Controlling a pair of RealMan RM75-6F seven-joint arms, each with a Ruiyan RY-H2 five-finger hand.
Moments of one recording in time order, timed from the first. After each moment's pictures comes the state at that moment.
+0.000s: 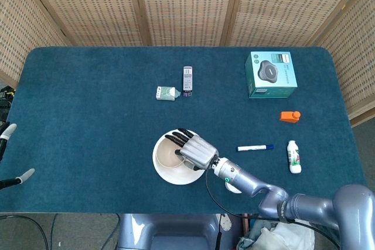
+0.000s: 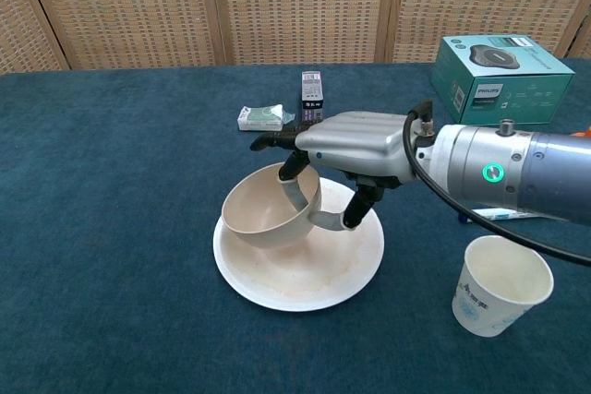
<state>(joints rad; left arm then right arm) -0.07 -0.98 -0.05 -1.70 1.50 1.50 -0.14 0.91 -1.61 0.10 -1.39 -1.54 0.84 -0.11</state>
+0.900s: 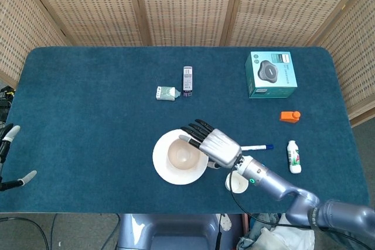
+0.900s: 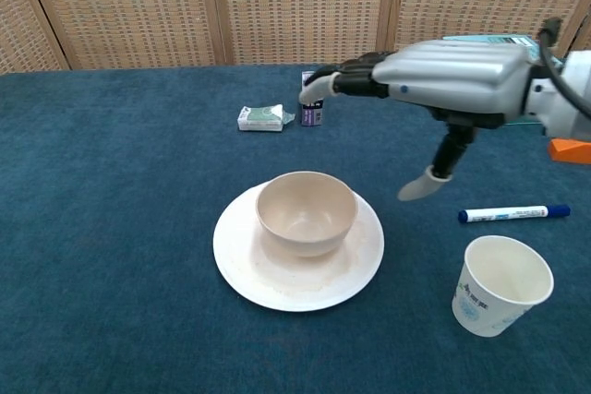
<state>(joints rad) -0.07 -0.98 -0.03 -1.71 1.53 1.51 -0.11 0.82 -1.31 0.04 -1.60 -1.63 1.00 -0.12</state>
